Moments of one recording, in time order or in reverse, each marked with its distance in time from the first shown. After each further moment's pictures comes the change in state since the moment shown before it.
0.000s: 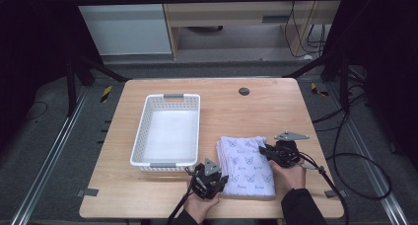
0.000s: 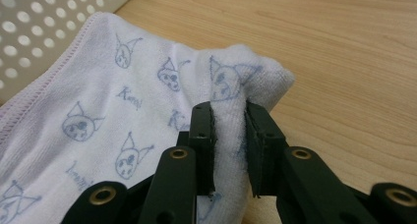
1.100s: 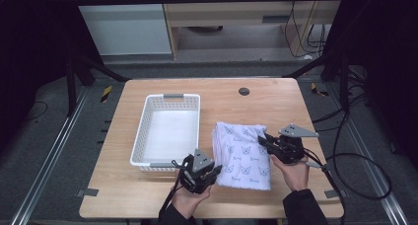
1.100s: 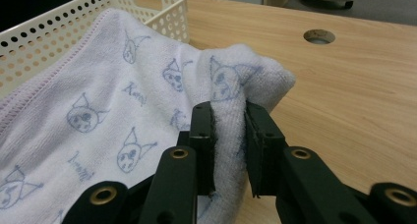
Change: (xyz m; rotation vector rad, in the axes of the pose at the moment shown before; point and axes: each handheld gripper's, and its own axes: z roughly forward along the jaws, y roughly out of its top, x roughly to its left) left arm 0.005 0.032 -0.054 -0.091 0.024 0.093; right arm 0.026 0.034 -0.039 -0.172 0.009 -0.069
